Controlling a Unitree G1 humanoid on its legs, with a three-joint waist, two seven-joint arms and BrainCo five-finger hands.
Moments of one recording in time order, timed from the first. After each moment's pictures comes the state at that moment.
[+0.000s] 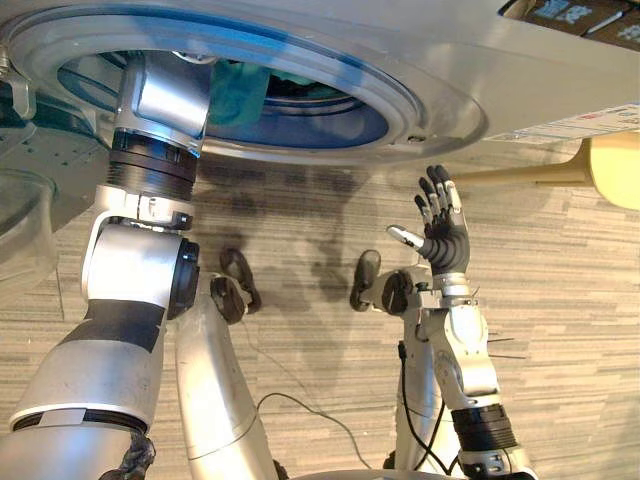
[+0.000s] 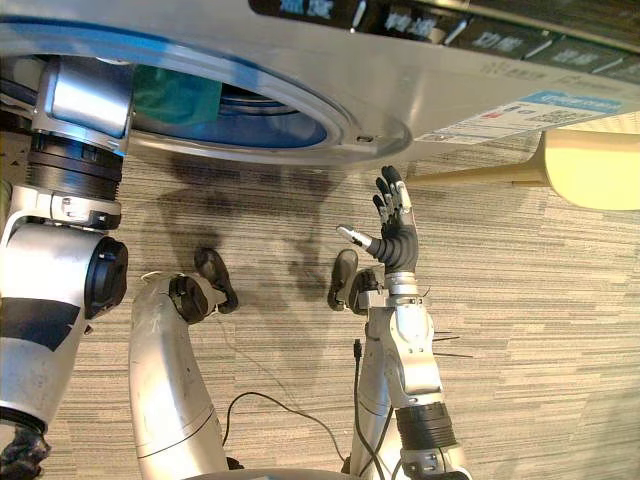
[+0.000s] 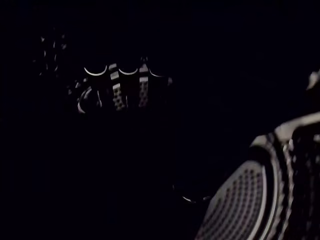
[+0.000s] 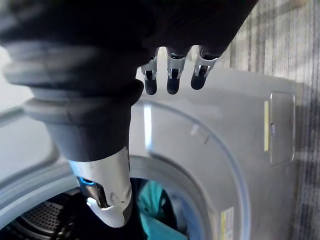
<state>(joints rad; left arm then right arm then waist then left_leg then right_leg) -1.42 0.46 -0.10 0.65 0.42 0.07 0.27 -0.15 -0.01 0.05 -0.07 0.23 -0.29 0.00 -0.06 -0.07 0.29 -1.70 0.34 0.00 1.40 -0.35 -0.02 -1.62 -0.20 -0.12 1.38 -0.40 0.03</state>
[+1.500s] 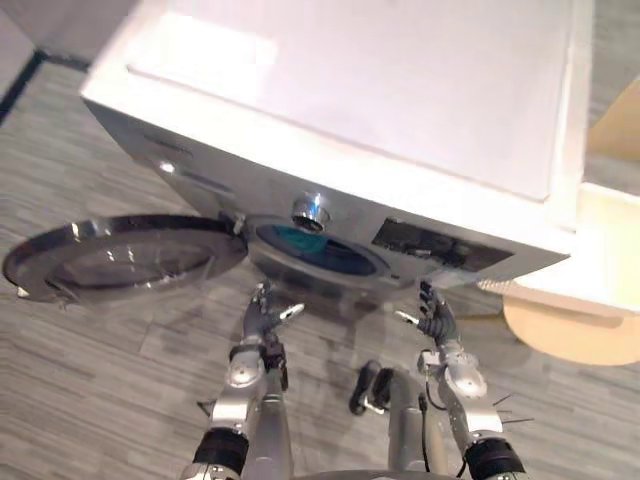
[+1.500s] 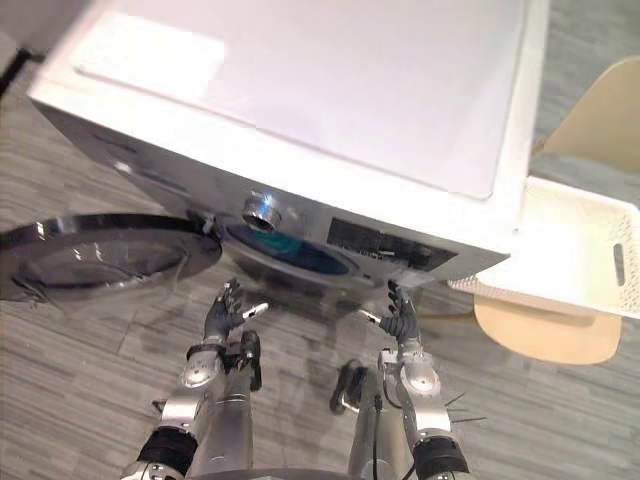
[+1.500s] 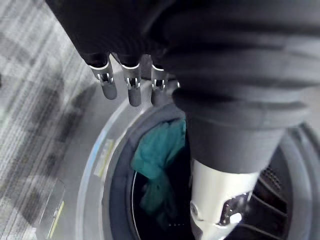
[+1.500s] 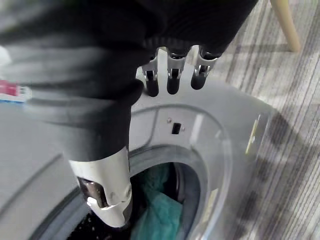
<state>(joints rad) -0.01 0.04 0.01 0.54 -0.13 -0.12 0.14 0.01 -0.07 -0.01 0.50 0.10 -0.19 -0.07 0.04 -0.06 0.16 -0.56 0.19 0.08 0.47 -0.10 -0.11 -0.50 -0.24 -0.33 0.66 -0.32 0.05</state>
